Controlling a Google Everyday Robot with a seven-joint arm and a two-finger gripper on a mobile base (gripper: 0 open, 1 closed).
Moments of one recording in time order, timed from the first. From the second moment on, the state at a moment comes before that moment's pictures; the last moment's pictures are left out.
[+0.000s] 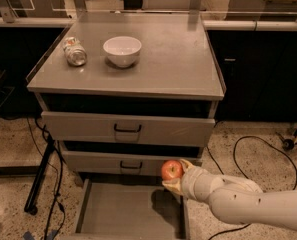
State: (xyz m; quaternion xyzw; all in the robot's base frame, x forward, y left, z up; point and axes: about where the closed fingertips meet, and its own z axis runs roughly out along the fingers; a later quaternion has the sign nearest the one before) arm 0.507 -0.097 0.549 -0.43 0.79 0.05 0.42
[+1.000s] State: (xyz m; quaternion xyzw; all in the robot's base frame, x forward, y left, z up) arm 0.509 -0.083 0.599 -0.44 0.77 0.05 0.45
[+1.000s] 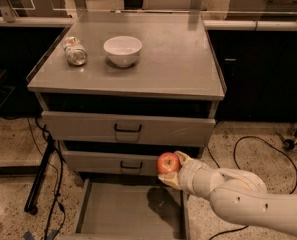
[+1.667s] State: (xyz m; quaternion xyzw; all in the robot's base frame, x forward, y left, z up) arm 0.521 -0.078 0.671 -0.46 0.75 0.02 0.48
